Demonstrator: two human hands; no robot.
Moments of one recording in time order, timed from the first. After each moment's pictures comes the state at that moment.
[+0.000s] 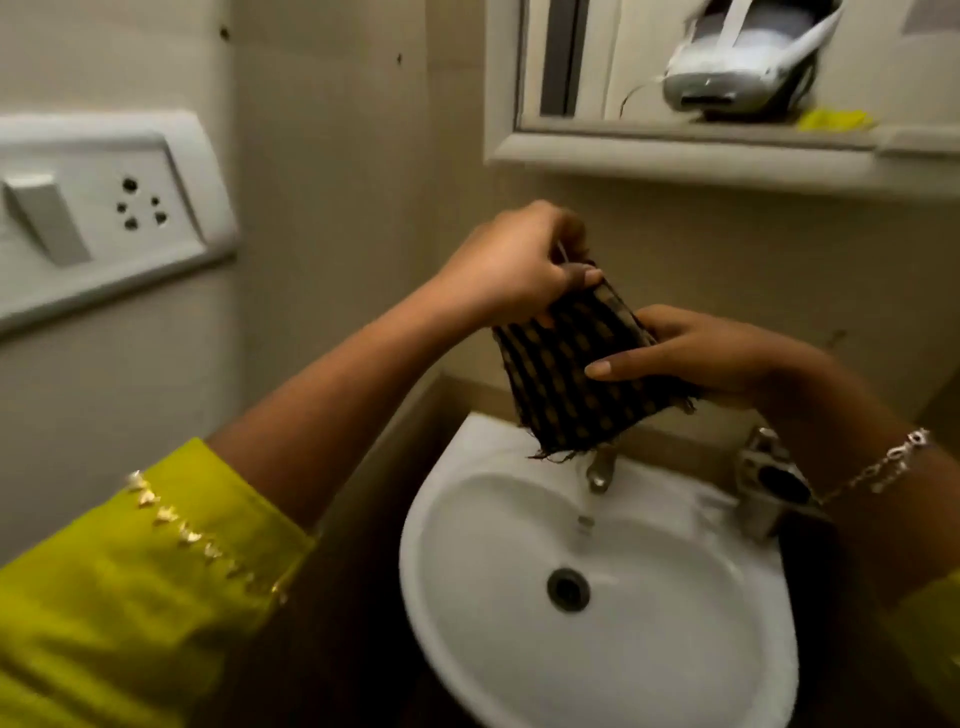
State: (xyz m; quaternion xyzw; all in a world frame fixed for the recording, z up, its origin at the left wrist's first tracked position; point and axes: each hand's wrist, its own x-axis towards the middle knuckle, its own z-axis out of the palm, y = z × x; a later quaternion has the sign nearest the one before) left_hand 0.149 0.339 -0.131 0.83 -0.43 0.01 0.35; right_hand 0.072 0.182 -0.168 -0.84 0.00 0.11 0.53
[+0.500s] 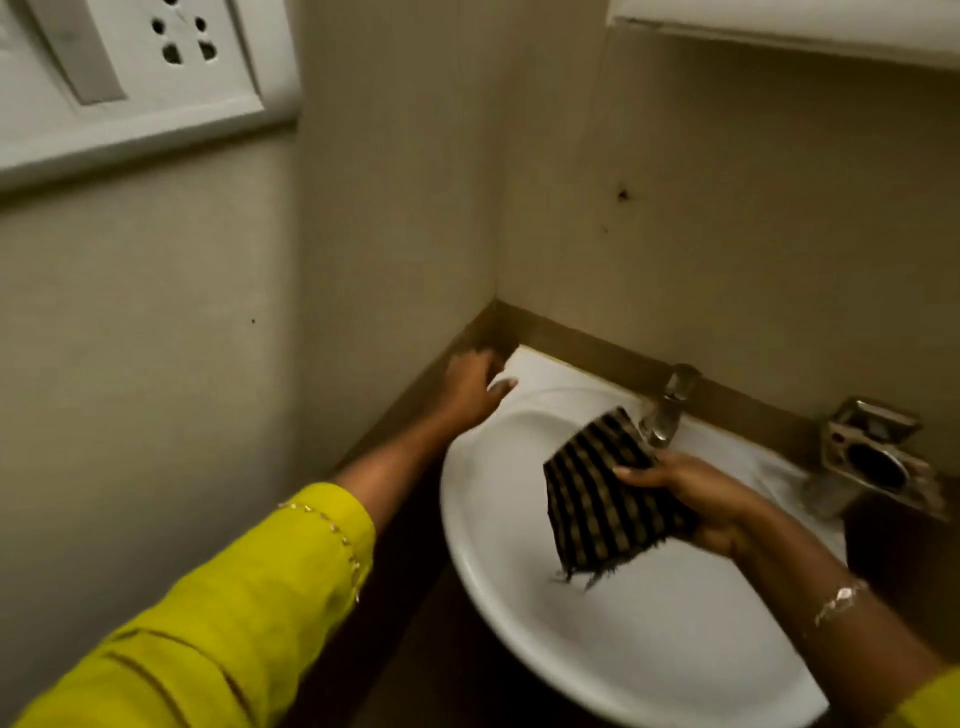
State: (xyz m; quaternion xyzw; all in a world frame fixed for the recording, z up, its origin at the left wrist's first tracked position) left_hand 0.239 0.379 -0.357 0.91 -0.23 -0.04 0.33; right_hand 0.082 0.197 -0.333 -0.63 0.26 0.17 0.71
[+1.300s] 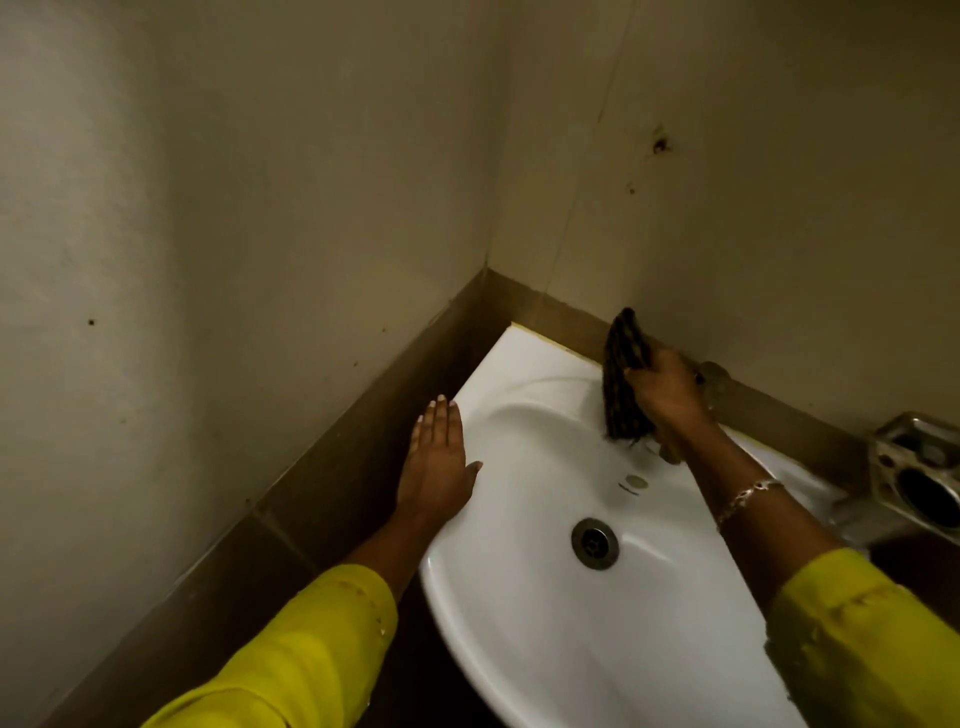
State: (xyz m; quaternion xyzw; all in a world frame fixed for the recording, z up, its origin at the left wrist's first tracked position) left_hand 0.246 0.372 -0.514 0.97 -0.21 -0.04 0.10; right_hand 0.213 0.167 -0.373 -0.84 0.30 -0.05 0.45
